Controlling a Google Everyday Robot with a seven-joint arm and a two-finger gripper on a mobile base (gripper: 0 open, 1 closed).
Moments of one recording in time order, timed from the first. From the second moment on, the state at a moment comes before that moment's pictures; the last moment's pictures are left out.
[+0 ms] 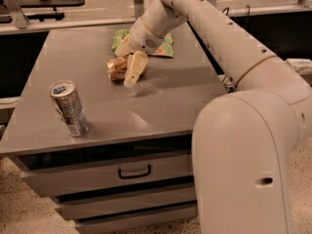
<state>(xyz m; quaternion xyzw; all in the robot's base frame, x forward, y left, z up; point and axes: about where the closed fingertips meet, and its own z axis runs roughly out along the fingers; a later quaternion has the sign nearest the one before) 0.685 0.094 0.861 -0.75 0.56 0.22 0.26</state>
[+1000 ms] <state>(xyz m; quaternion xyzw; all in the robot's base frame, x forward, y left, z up) 0.687 0.033 0.885 -0.69 0.60 0.22 0.33</state>
